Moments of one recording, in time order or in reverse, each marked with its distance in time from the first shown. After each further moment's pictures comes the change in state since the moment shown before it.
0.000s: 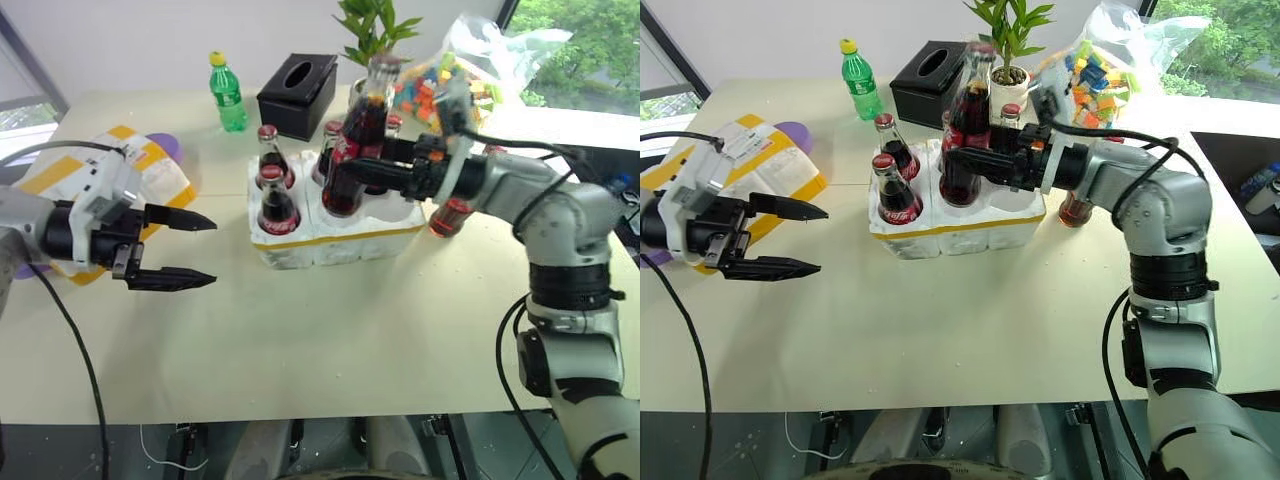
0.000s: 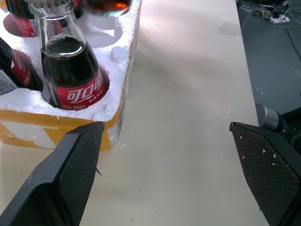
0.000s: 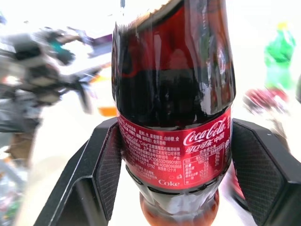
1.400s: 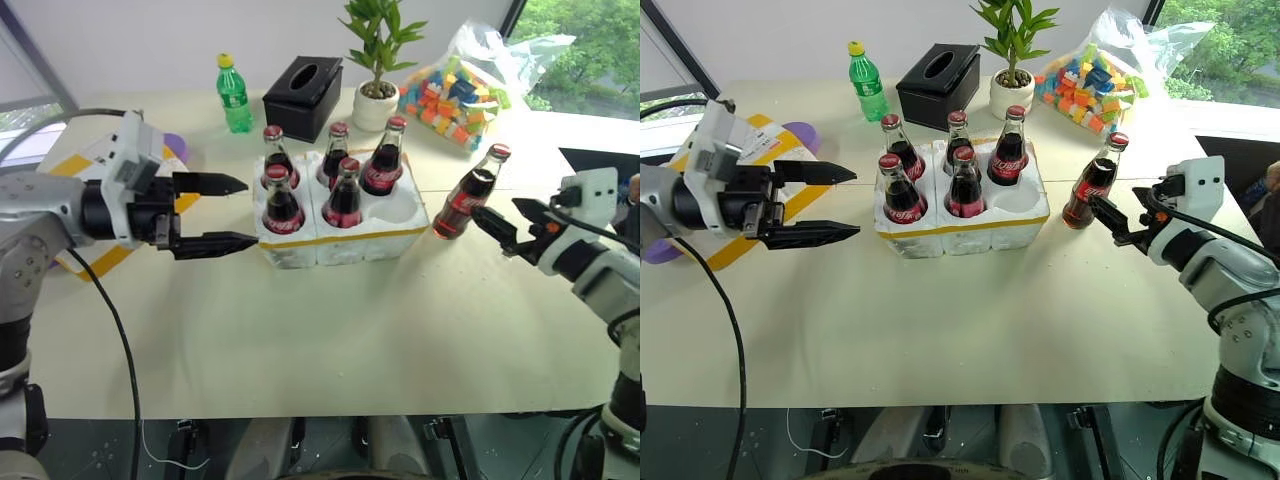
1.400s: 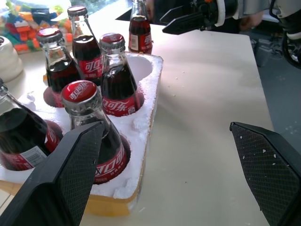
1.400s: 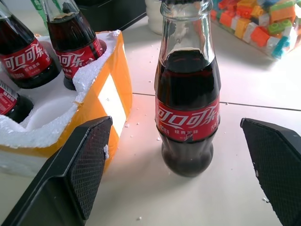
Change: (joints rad) left arm -0.124 -0.142 0.007 -0.112 -0.111 0.121 0.277; right arm 0.573 -0.101 -0.487 -0.376 -0.028 0.124 -0.462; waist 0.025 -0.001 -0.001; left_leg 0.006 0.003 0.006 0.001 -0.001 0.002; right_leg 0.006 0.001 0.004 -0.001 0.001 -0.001
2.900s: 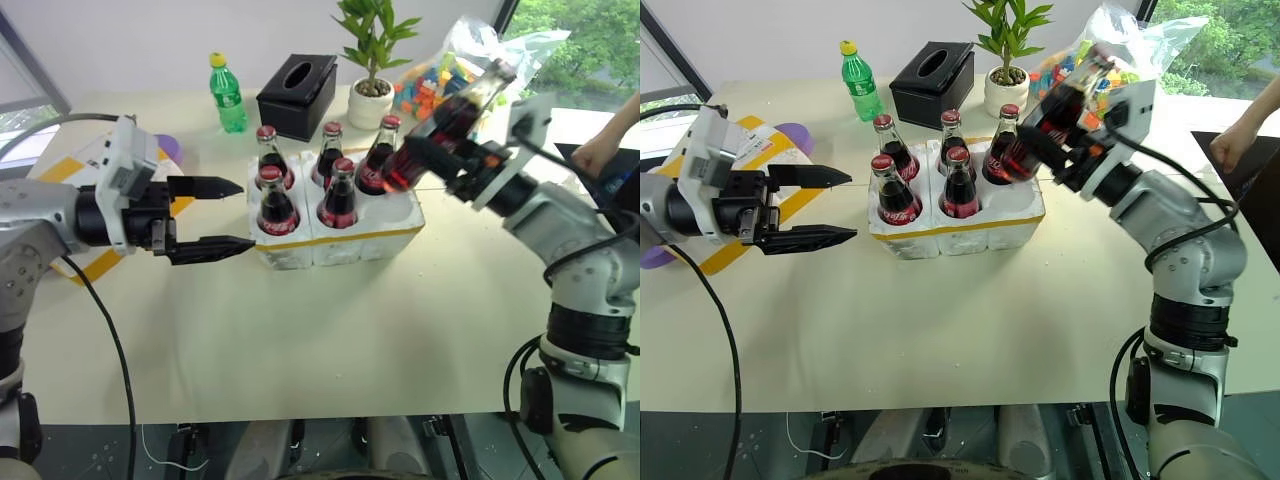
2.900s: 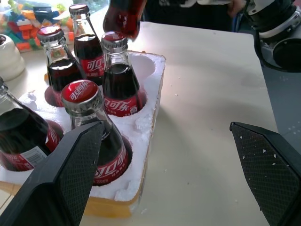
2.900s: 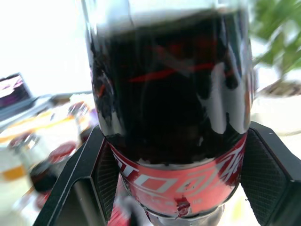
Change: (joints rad) left arm 0.051 0.014 0.035 -0.034 -0.018 -0.006 0.017; right arm -0.332 0.116 0.249 0.176 0.139 -0.162 0.118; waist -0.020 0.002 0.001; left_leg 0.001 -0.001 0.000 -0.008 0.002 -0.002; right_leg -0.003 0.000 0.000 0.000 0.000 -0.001
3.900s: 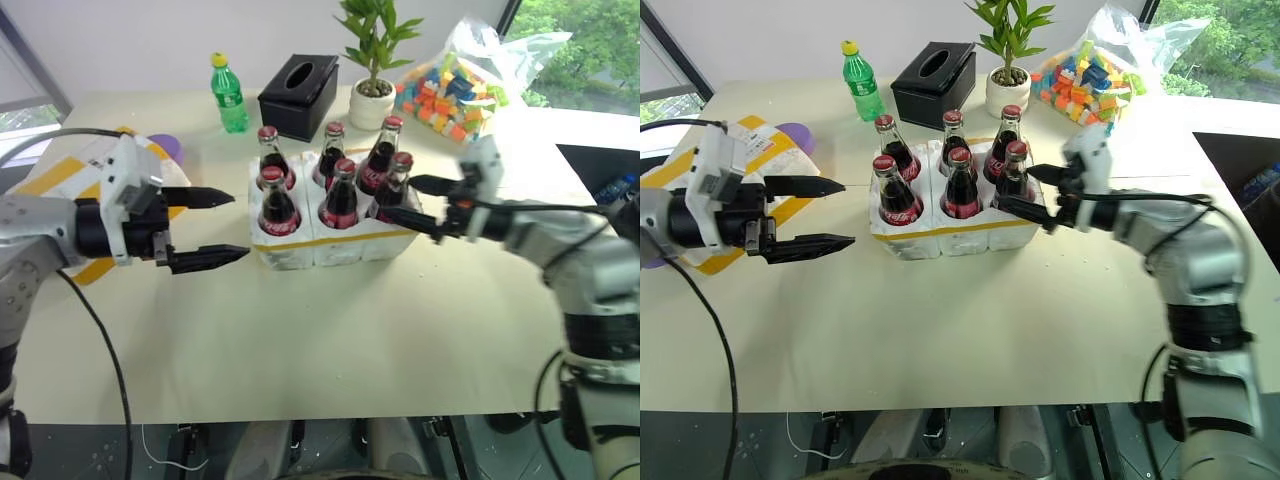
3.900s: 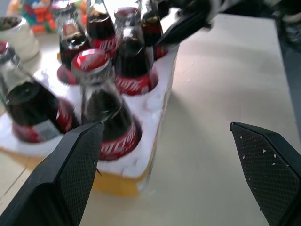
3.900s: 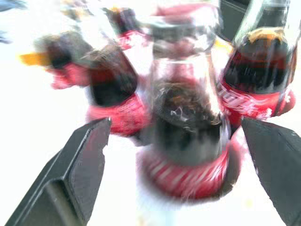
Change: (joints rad) left arm 0.119 0.035 0.048 -0.046 0.050 -0.027 0.063; right arm 0.057 -0.259 0.078 -0.021 -0.096 0.026 0.364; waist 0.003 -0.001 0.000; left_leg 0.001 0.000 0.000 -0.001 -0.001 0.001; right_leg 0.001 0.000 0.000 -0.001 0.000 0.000
